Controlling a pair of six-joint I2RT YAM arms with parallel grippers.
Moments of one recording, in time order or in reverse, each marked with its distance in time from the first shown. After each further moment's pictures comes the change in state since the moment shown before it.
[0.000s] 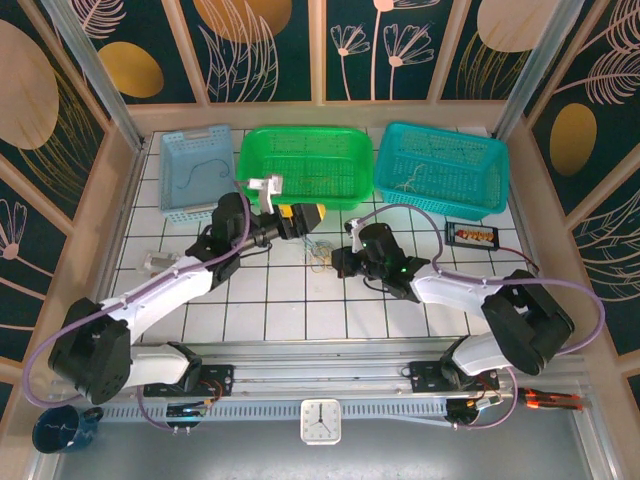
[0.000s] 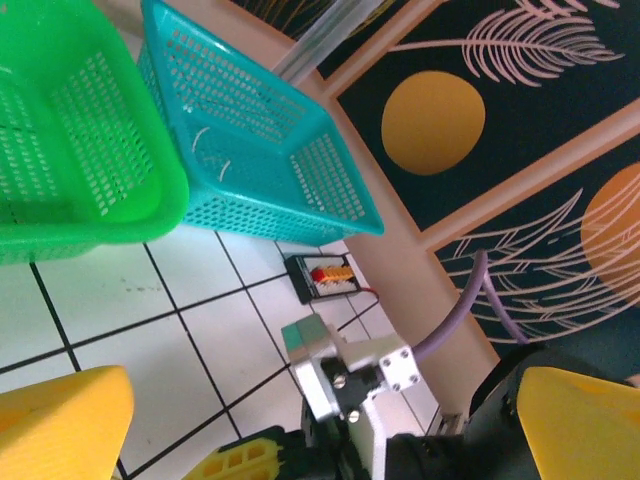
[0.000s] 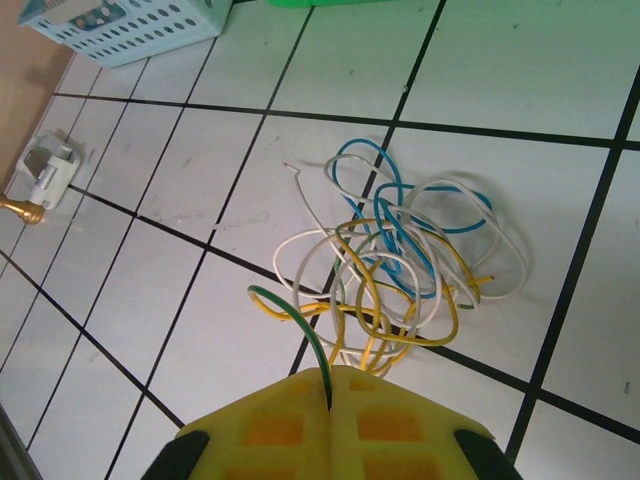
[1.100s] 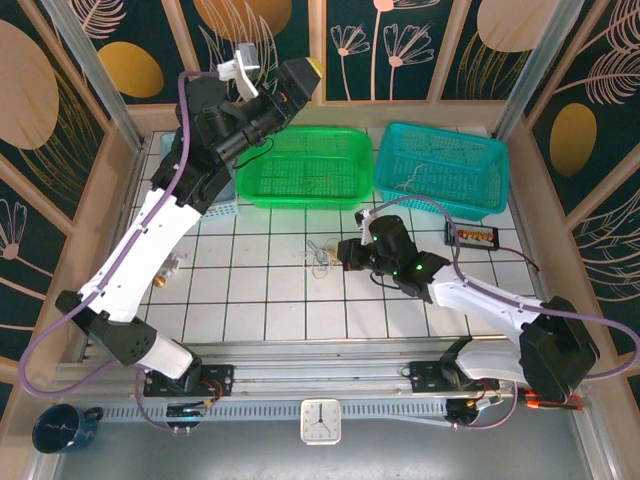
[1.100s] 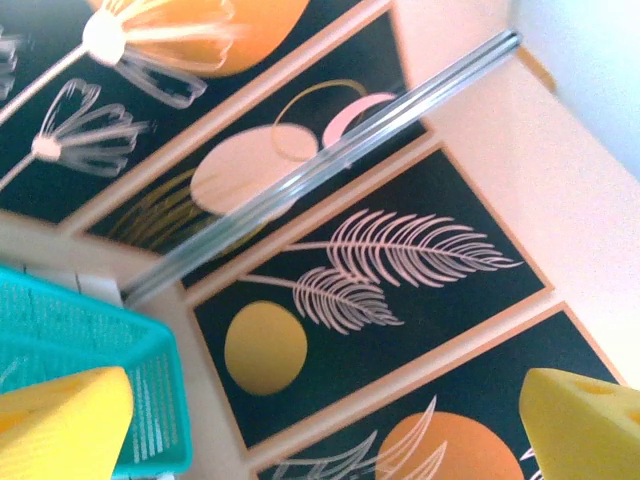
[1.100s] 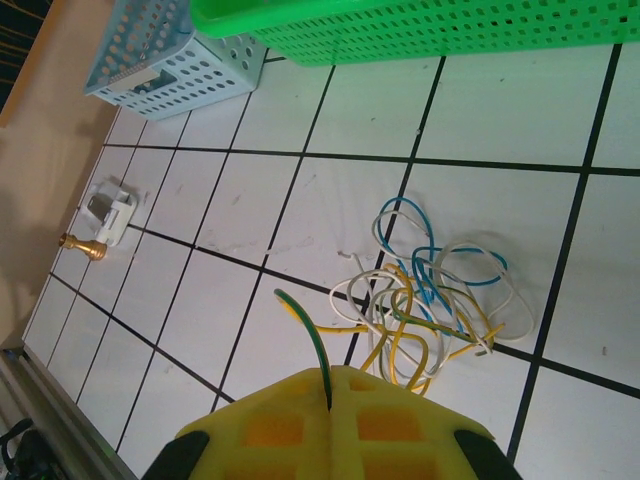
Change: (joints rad) left arm 0.000 0.242 1.042 -0.530 -0.168 -0.286; right arm -0.001 -0.185 0.074 -0.229 0.020 0.082
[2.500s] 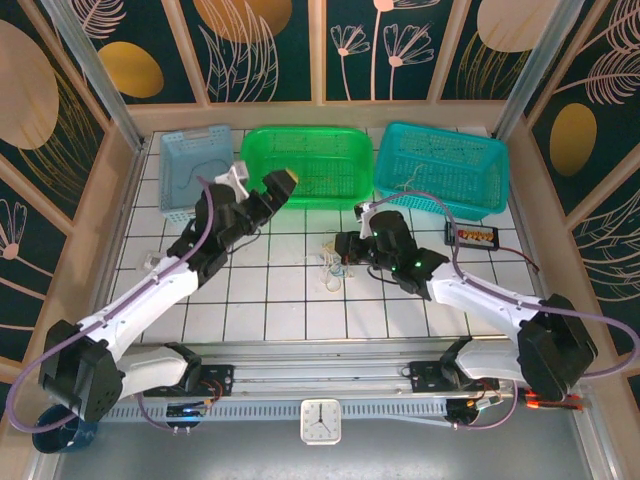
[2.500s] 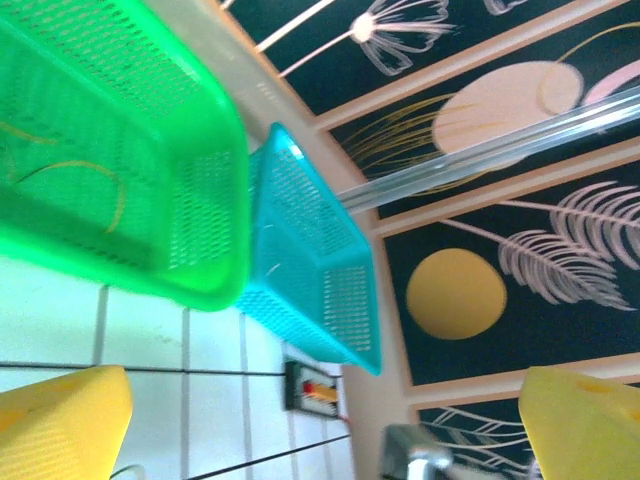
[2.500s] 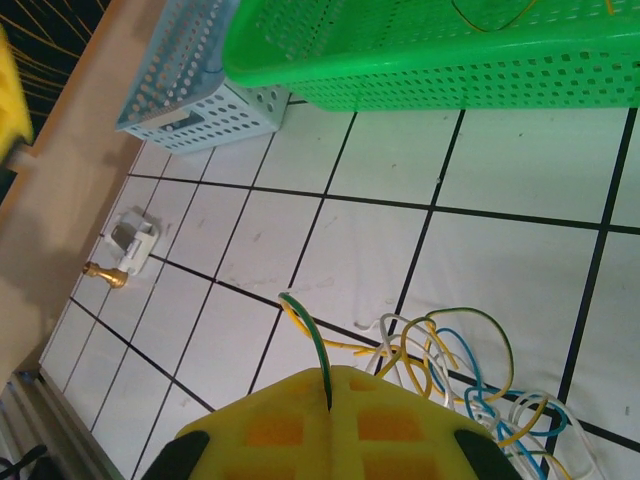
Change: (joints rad) left arm 0.049 -0.351 -1.049 0.418 -0.100 -0.048; right arm -0.011 0.030 0.026 0.066 0.003 -0.010
